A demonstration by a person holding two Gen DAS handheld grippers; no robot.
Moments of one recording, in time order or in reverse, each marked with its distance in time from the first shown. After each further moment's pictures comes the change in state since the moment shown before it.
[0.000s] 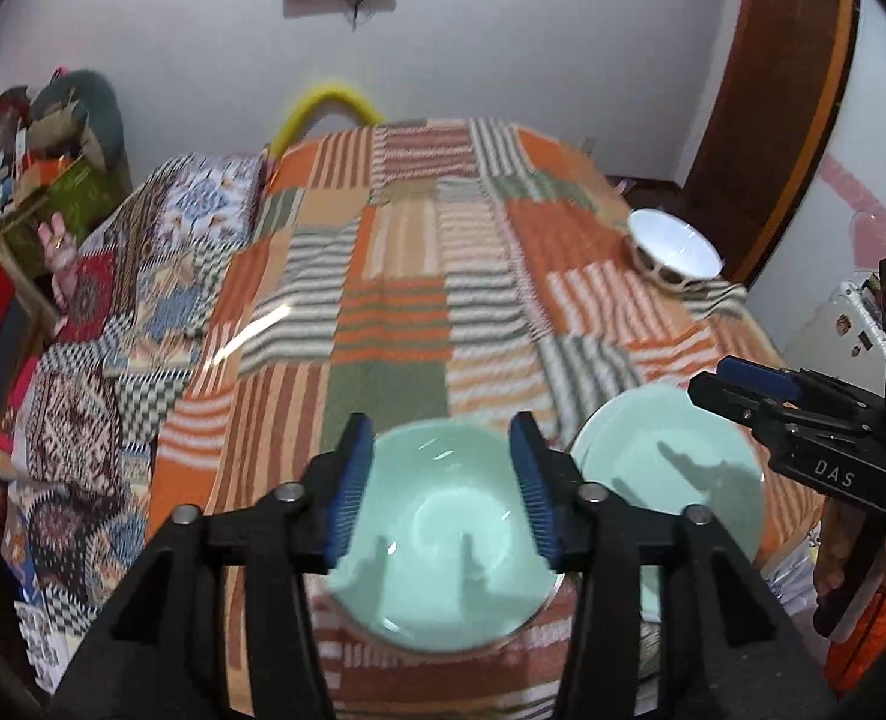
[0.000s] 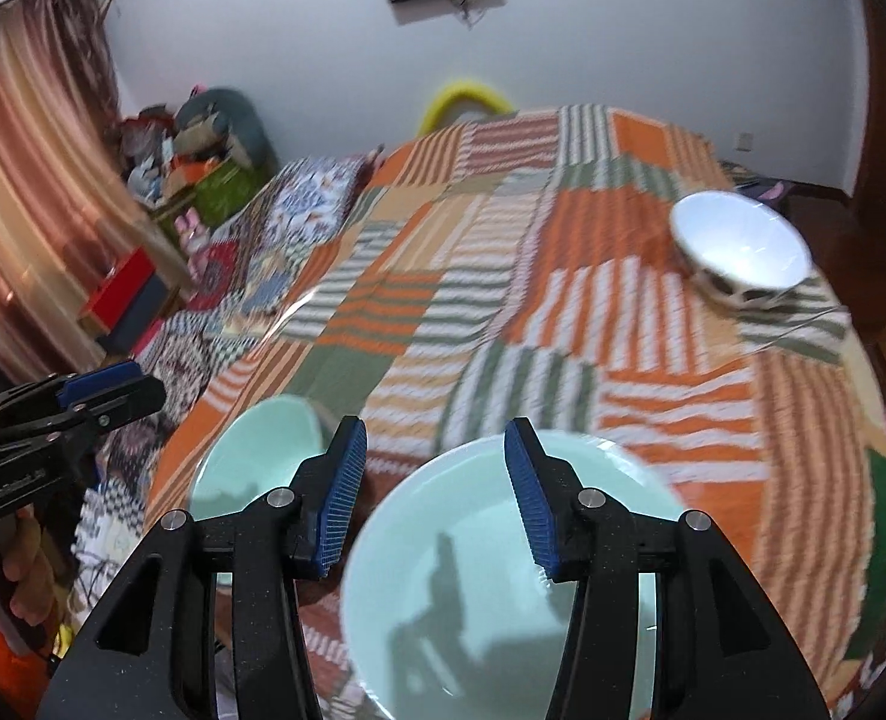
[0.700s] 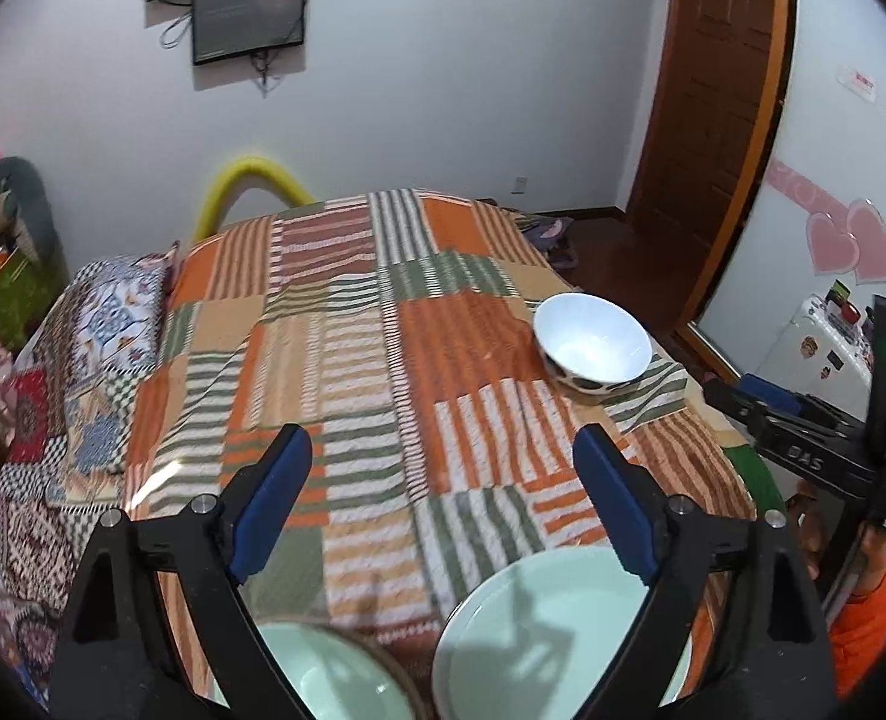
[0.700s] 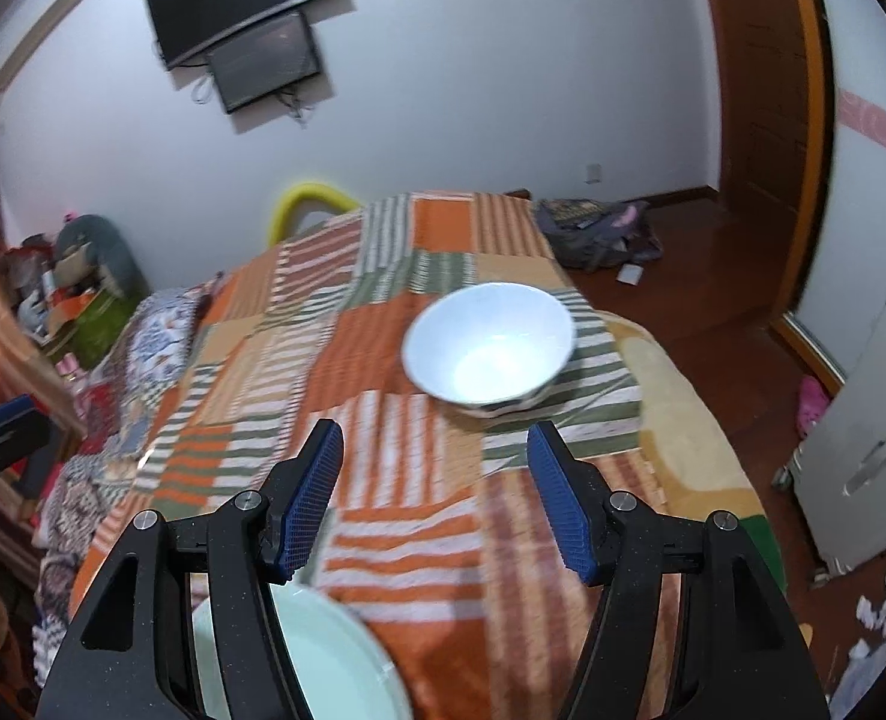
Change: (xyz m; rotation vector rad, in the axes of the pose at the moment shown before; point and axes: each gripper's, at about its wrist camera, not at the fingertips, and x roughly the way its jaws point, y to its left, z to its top) left arm 0.044 -0.097 0.099 0.122 -0.099 -0.100; right arm -0.037 -0.135 0.043 0.202 -0.176 -0.244
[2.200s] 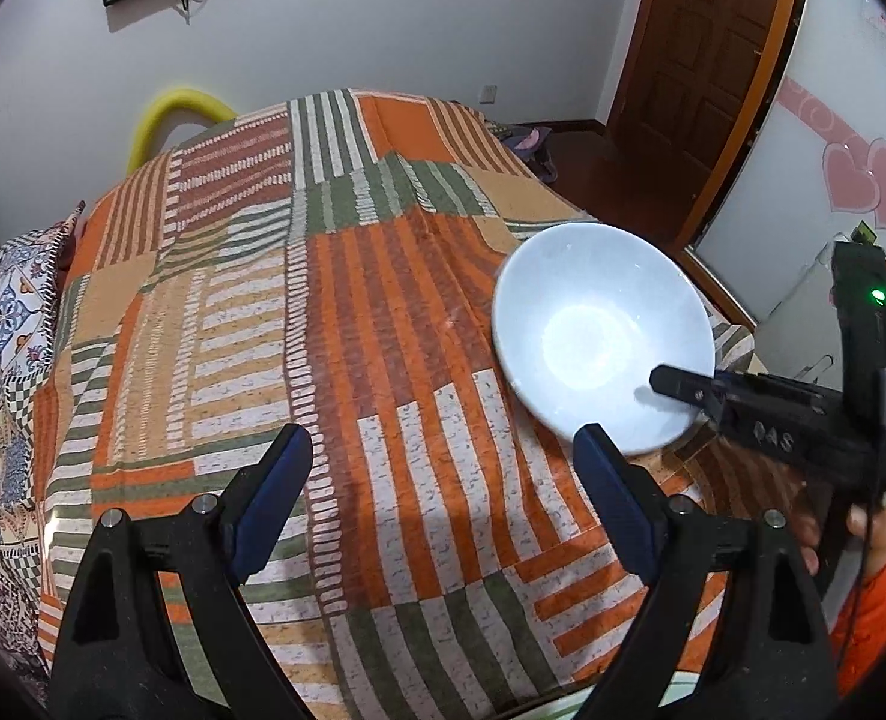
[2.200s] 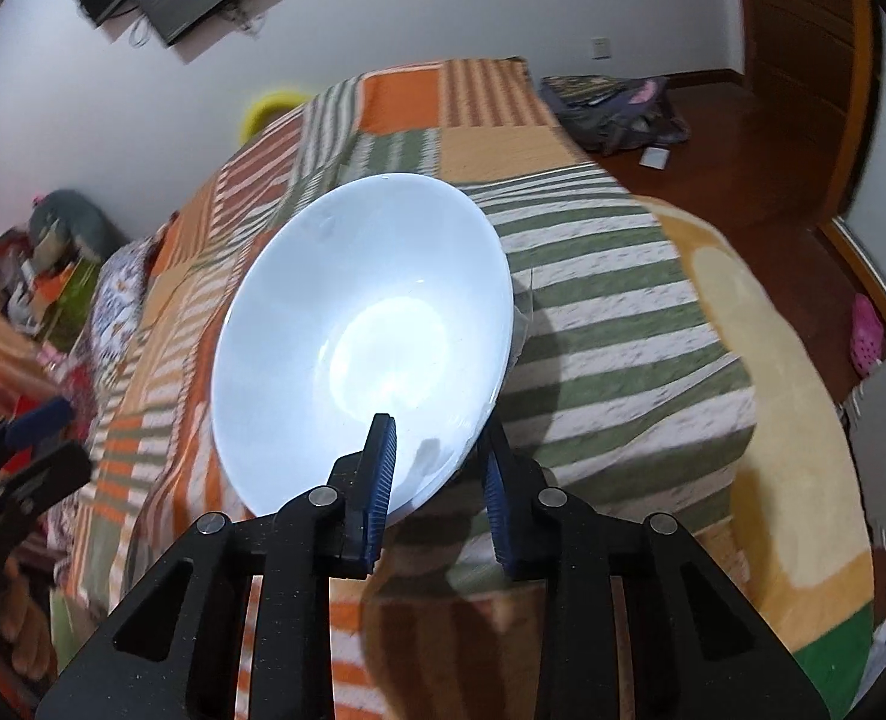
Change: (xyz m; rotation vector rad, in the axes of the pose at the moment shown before) left arm 0.181 -0.030 0.015 0.052 0.219 -0.059; right arm 0.128 -0.046 0.010 0.064 0.280 0.099
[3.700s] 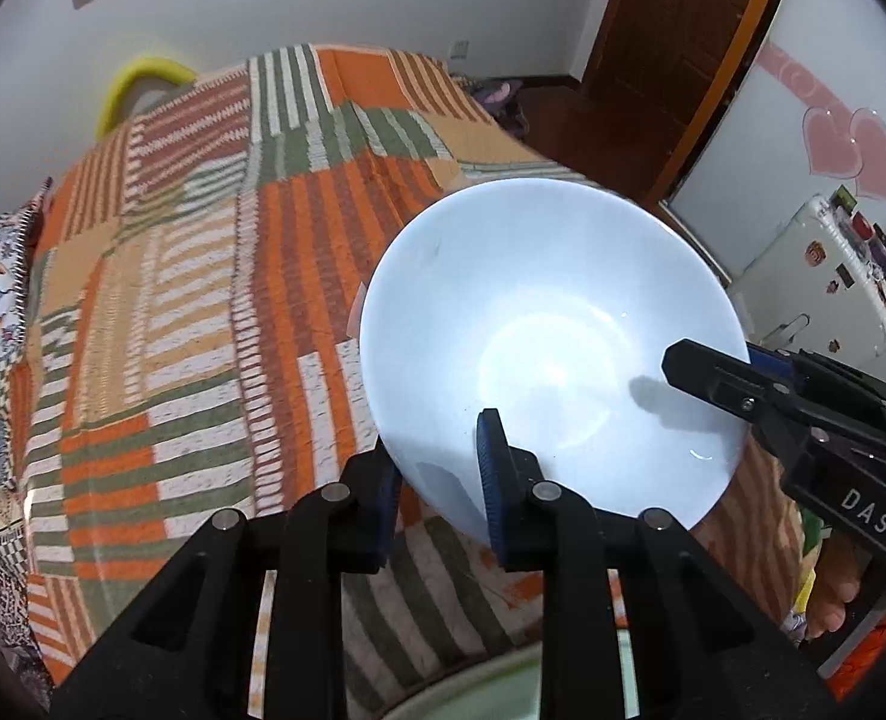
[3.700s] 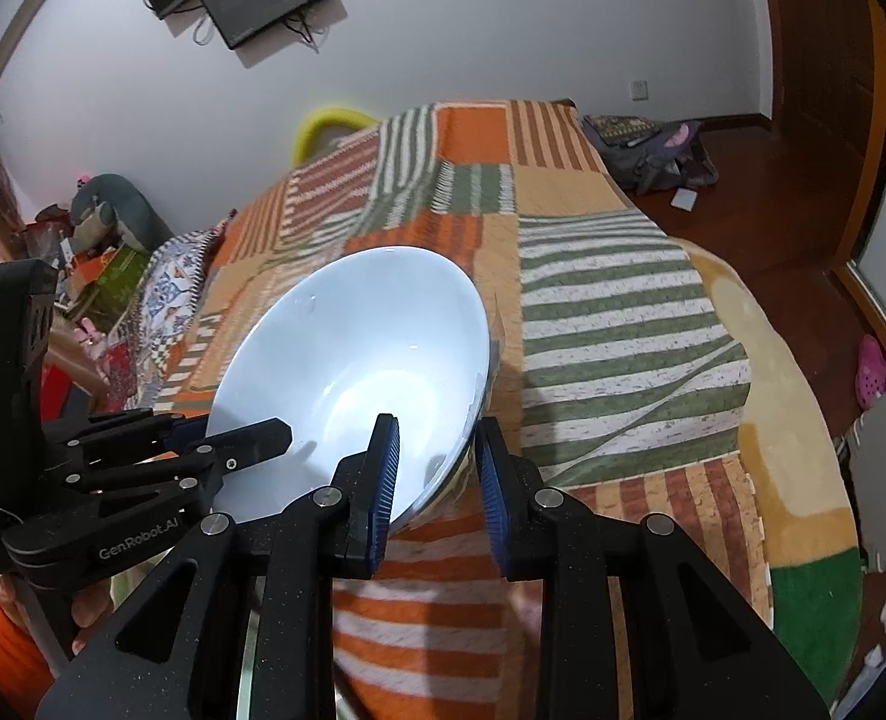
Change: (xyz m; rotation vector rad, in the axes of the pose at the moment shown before) left arm -0.004 -0.022 -0.015 0.021 0.100 -0.058; right arm -0.046 0.050 -0.021 -0.074 -0.082 0.034
